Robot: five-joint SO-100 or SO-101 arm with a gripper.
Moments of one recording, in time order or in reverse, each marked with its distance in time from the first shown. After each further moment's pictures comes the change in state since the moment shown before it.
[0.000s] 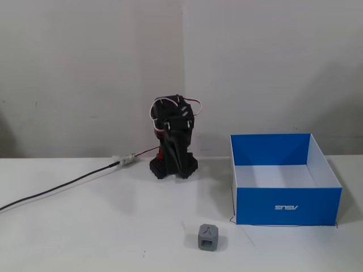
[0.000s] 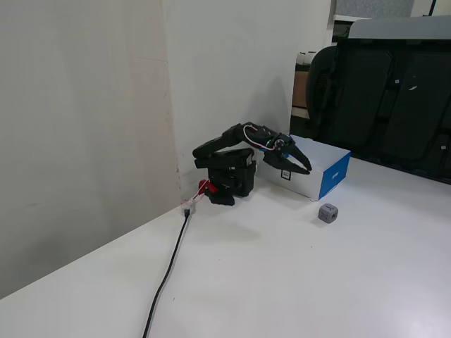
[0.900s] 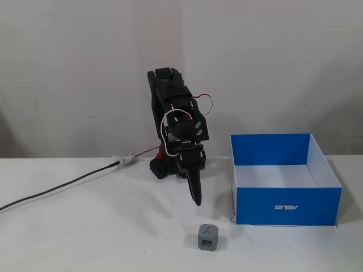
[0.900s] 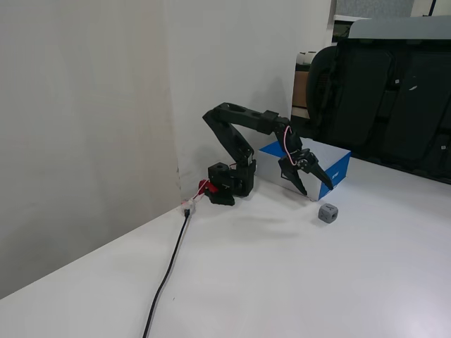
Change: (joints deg) arm -5.6 -66.1 -24.8 1.4 12.0
